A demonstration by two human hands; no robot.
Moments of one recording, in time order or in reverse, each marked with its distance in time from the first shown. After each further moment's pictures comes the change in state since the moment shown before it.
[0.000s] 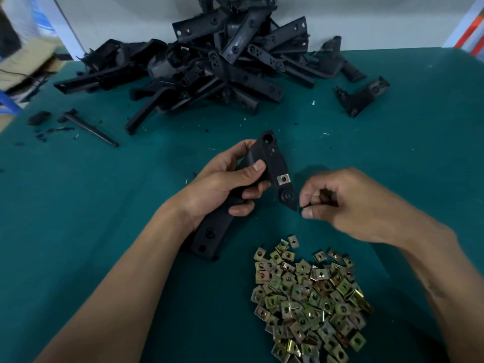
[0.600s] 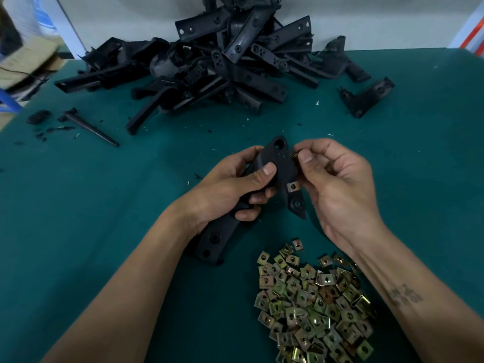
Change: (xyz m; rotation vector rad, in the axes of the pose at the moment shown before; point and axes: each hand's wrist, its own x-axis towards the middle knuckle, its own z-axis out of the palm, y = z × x) left_hand 0.004 -0.004 0.001 0.098 0.053 -0.015; right_hand 0.029 -0.037 0.044 1.094 0.558 -0.066
